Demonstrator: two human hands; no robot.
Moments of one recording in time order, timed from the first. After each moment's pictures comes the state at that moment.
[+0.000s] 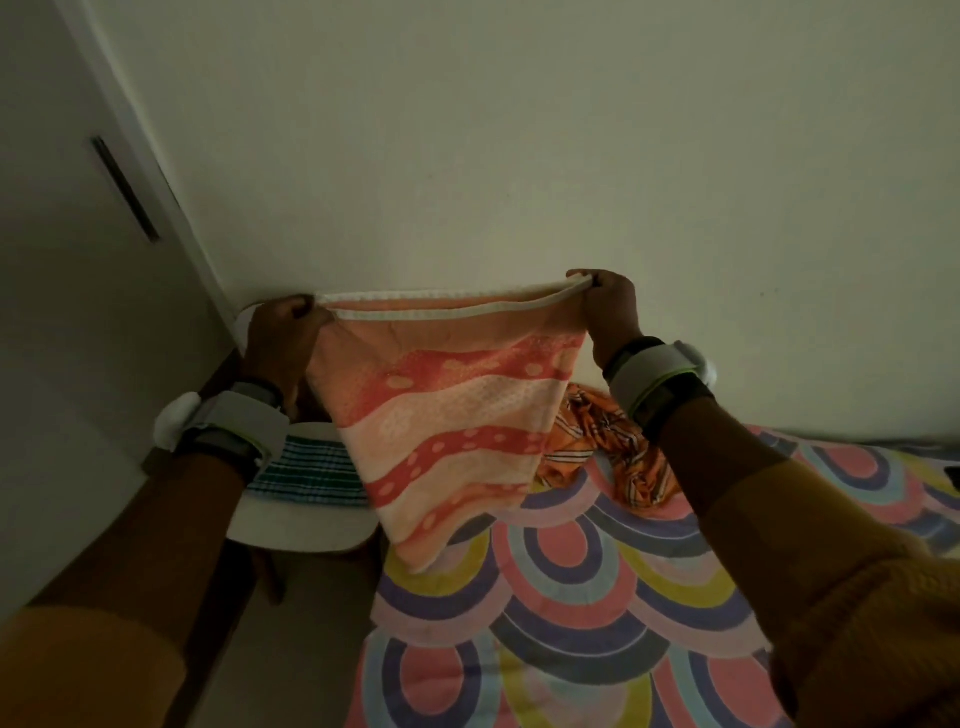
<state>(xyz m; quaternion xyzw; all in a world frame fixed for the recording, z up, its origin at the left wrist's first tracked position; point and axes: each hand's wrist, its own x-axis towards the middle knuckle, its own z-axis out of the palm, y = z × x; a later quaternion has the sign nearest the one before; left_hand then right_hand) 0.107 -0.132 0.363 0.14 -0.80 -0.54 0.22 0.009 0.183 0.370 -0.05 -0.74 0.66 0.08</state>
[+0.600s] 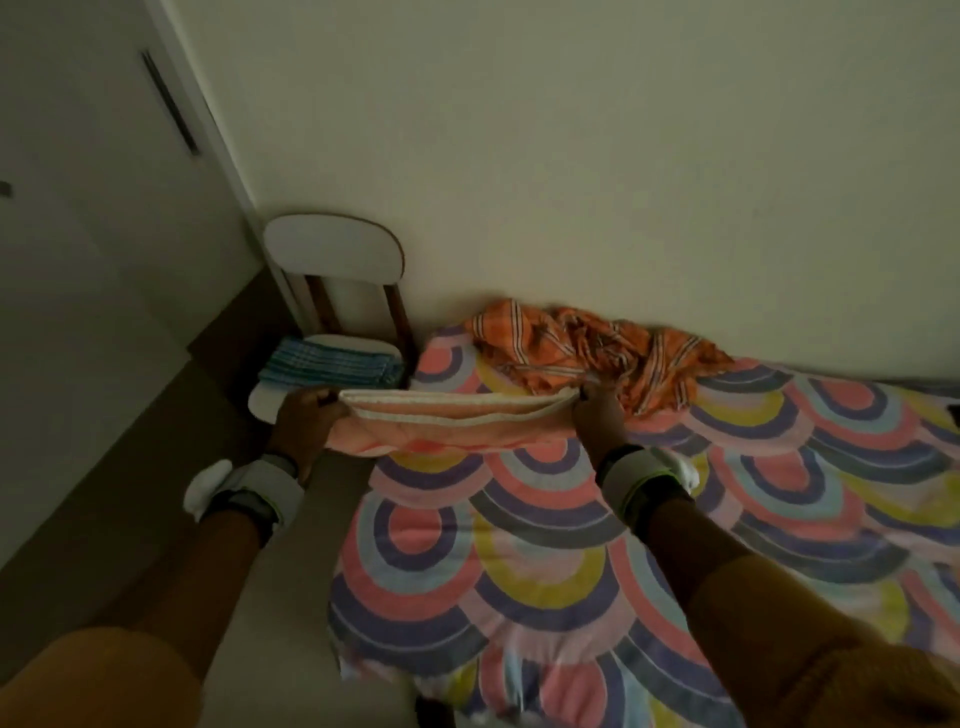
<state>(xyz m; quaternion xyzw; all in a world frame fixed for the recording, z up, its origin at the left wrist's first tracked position) 0.332 -0.016 0.237 0.23 -0.84 -0.49 0.08 0.232 0.297 0.203 -0.07 -0.85 0.52 -0.08</state>
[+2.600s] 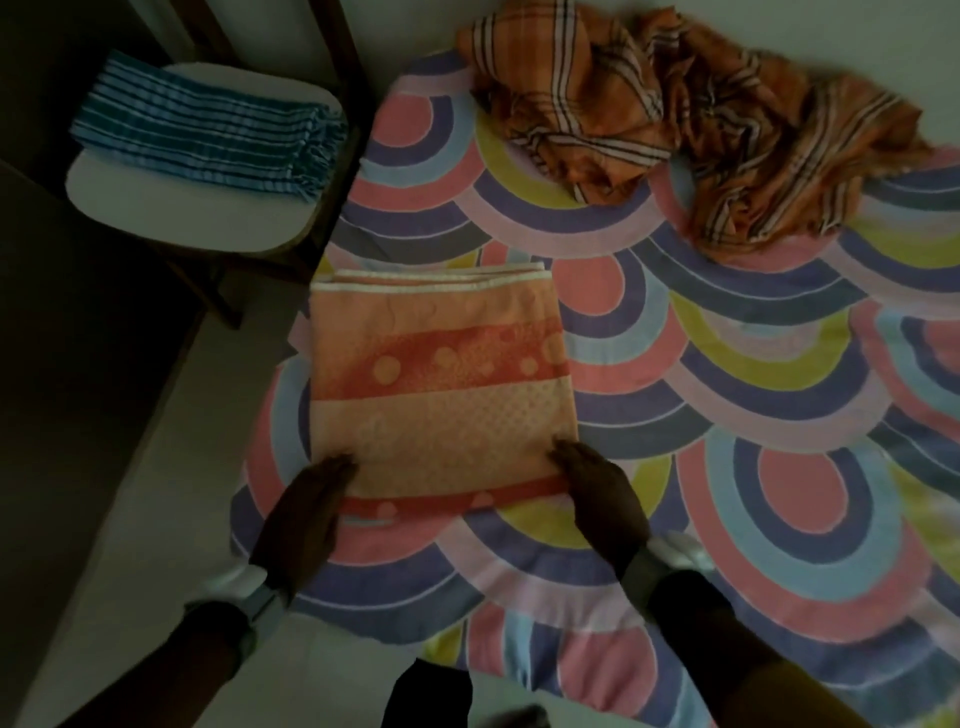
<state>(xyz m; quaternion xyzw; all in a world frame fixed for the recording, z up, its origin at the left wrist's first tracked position) 0.386 -0.020 -0.209 -0.02 -0.98 -0.20 -0.07 0.272 0.347 -0.233 0.27 -0.93 0.21 -0.10</state>
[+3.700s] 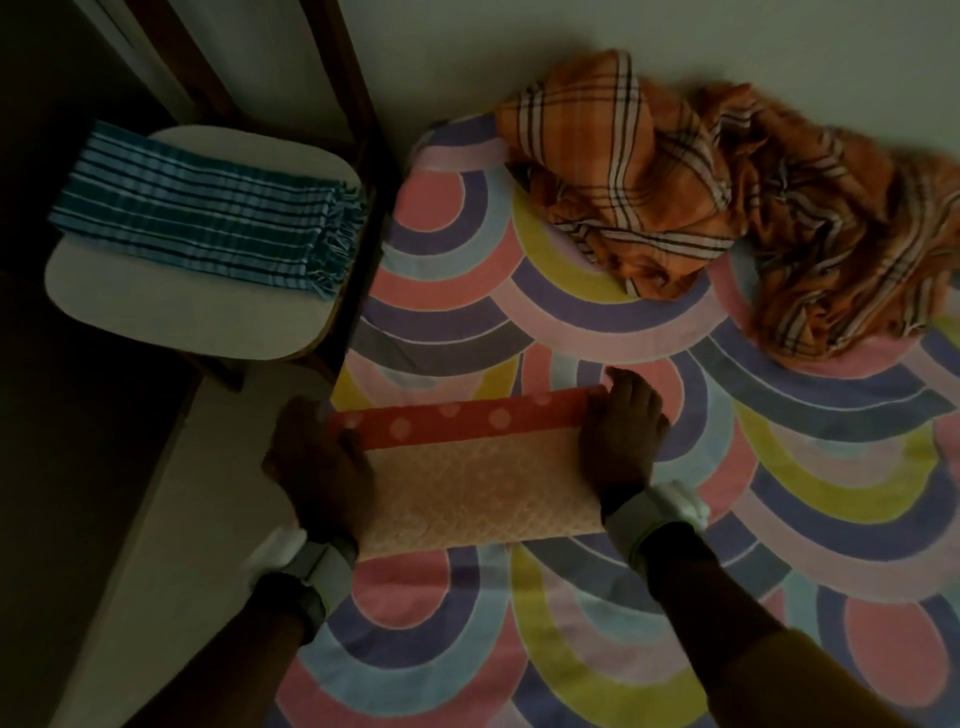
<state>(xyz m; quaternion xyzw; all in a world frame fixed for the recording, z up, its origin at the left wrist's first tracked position) 0.166 -0.057 -0.193 0.32 -0.92 -0.18 0.13 0.060 0.204 -0.196 -0.06 -0.98 0.20 -0.03</state>
